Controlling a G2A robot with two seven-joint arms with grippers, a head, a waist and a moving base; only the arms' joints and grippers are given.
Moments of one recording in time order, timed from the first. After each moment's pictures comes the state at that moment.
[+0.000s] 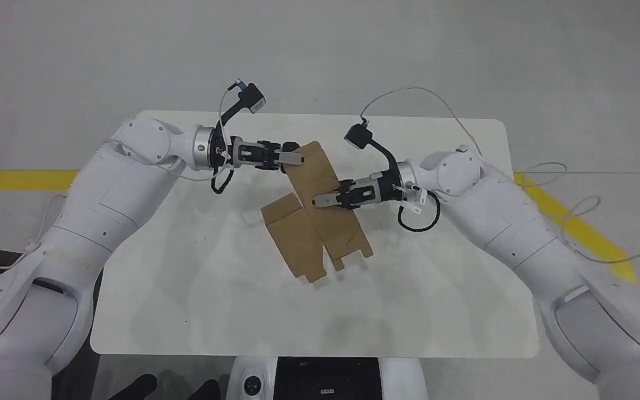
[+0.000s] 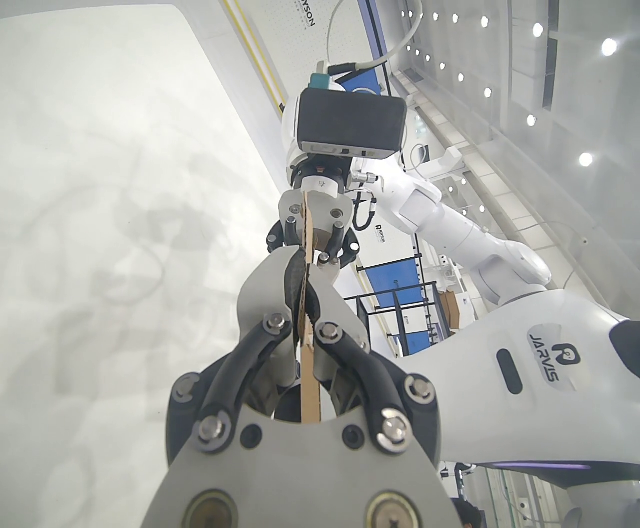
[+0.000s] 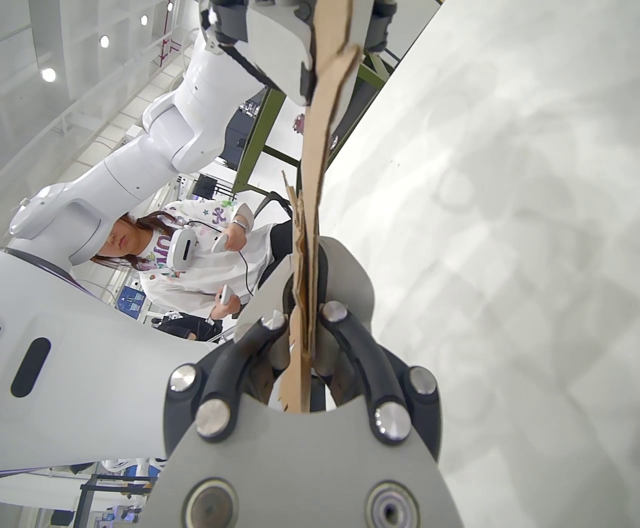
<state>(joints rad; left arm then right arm) 0.36 -0.98 -0.60 -1.02 -0.71 -0.58 -1.24 -0.38 -1.16 0.43 -1.04 0.63 -0.72 1.10</state>
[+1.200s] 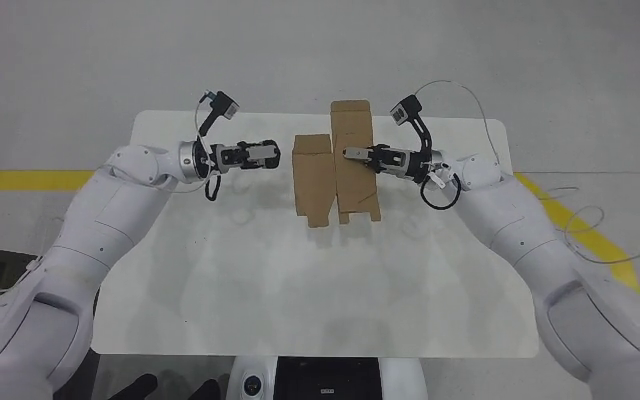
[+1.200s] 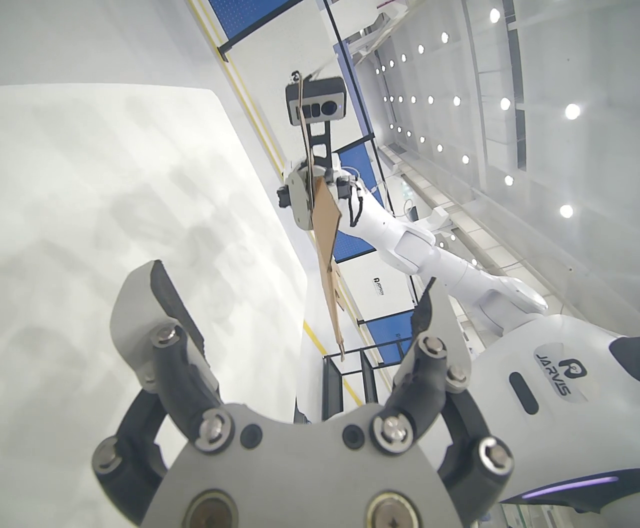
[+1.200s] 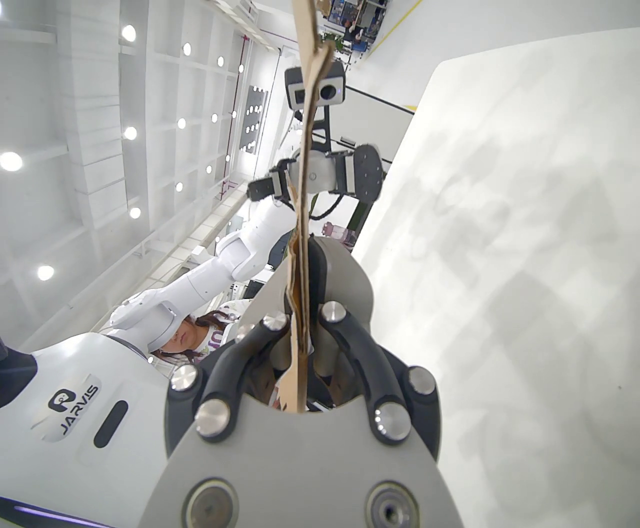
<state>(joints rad) 0.49 -0.96 -0.68 -0.97 -0.73 -0.70 -1.12 -0.40 -1.19 0.50 -0.76 0.93 -0.72 1.10</state>
